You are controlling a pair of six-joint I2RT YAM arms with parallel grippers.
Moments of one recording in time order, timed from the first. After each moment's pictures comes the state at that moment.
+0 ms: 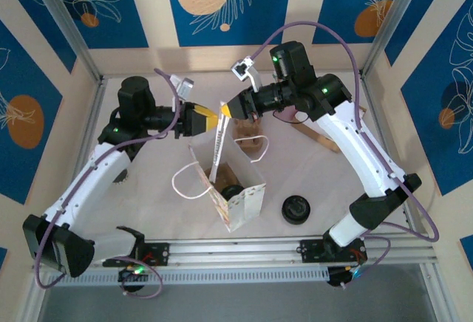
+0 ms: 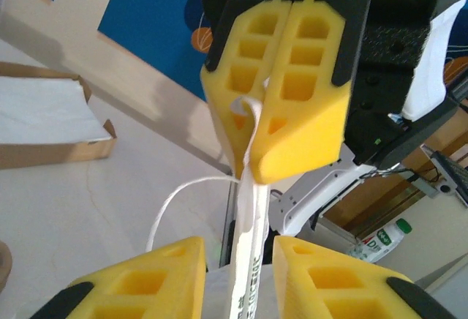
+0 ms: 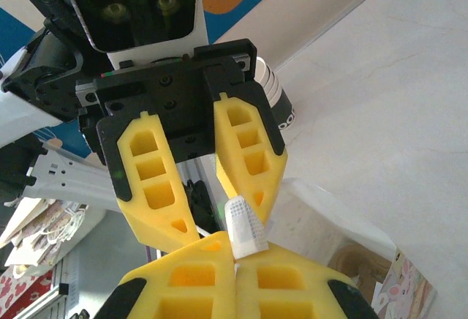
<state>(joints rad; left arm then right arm) -0.37 1.23 1.19 -0.15 1.17 -0.41 0.62 1.57 1.94 -1.01 -0.76 0.16</state>
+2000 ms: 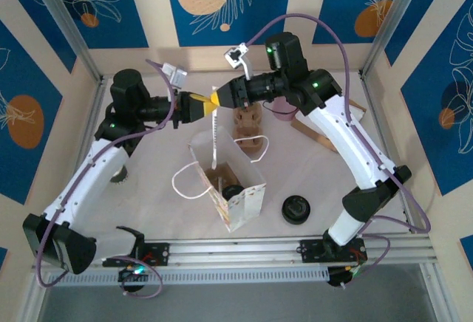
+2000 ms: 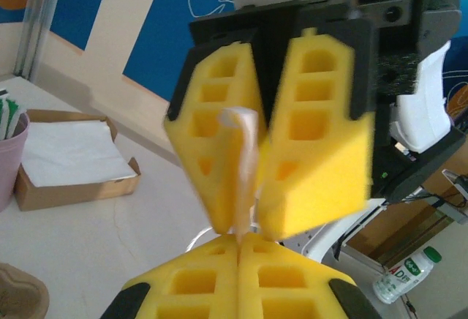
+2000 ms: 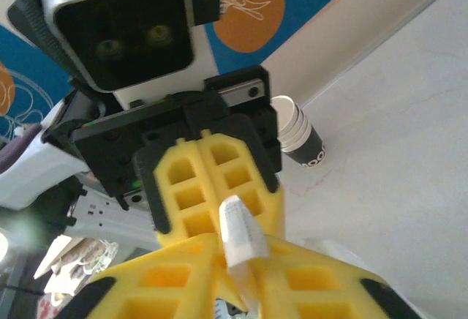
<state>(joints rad) -0.35 1.25 1.26 -0.08 1.12 -0.45 0.62 1.64 2.00 -0.85 -0.83 0.32</state>
